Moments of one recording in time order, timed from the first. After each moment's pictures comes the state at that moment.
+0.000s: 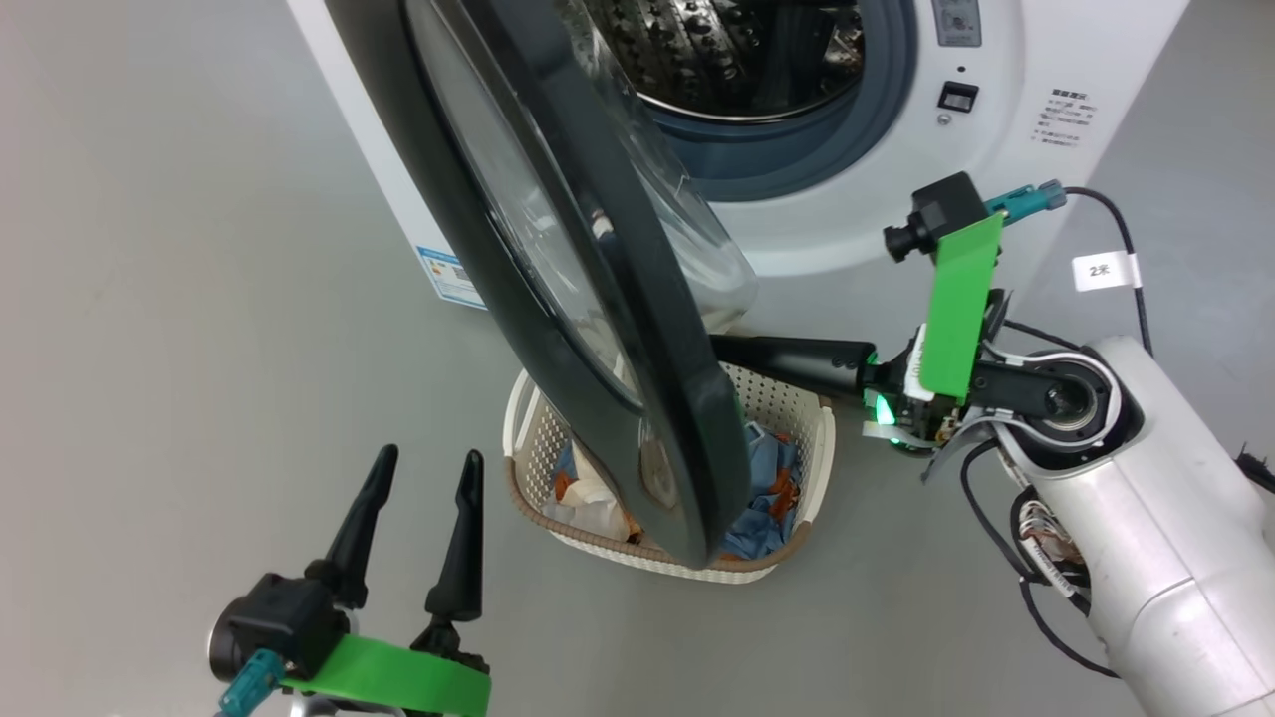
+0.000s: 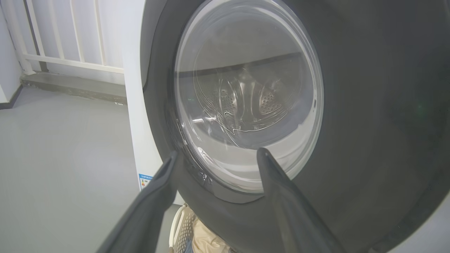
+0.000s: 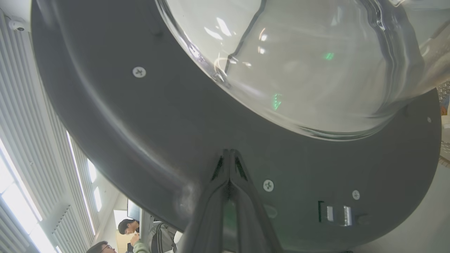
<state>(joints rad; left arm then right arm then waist) -0.15 0.04 -0.20 0.20 -0.31 -0.13 -0.26 -0.71 -0.18 0.36 0.39 1.62 0.12 0.92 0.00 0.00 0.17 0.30</state>
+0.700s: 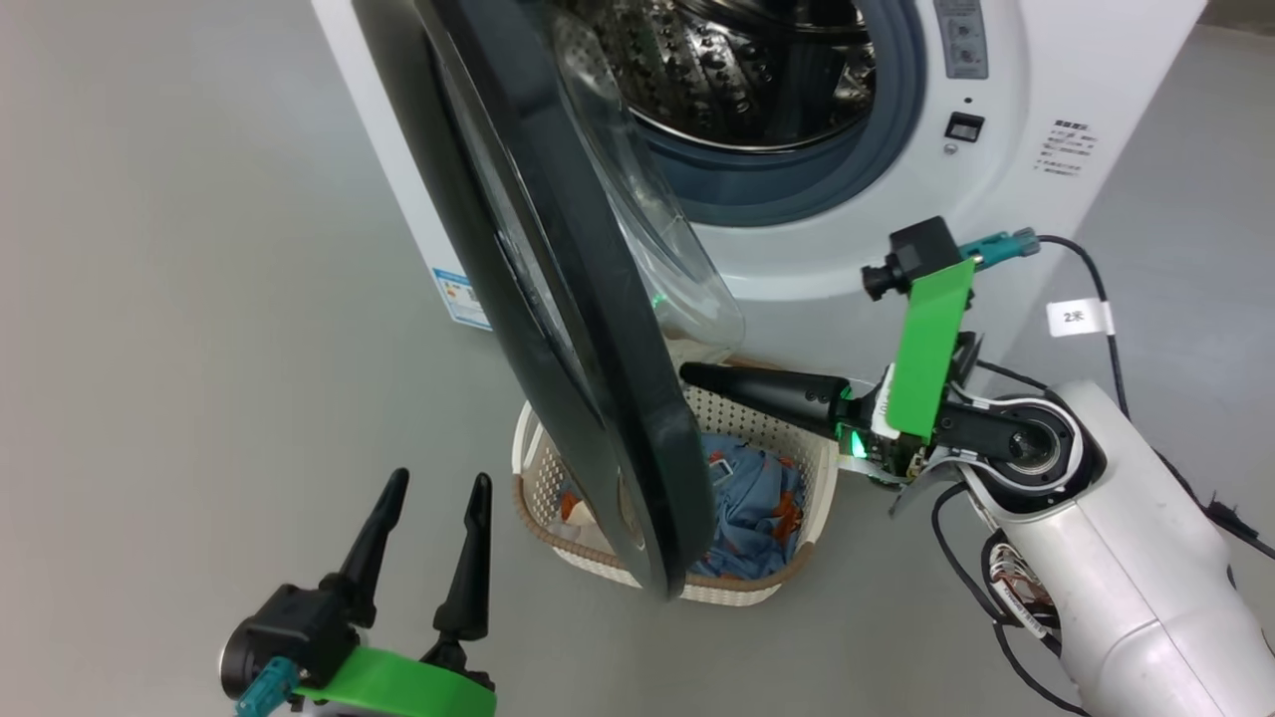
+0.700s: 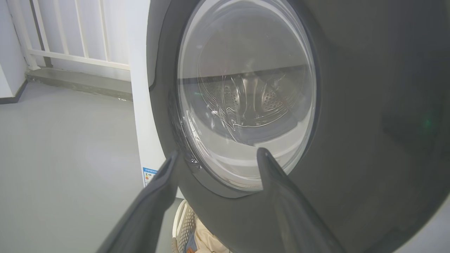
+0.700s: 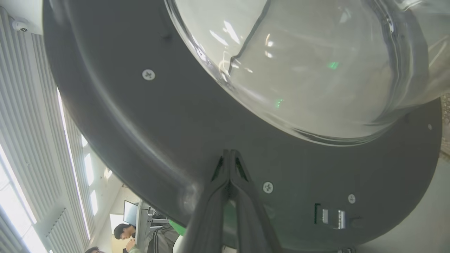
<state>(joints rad) -0.14 0.04 -0.22 0.25 -0.31 -0.13 -0.26 -0.64 -0.13 0.37 0.38 1.58 0.12 0.86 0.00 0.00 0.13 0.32</state>
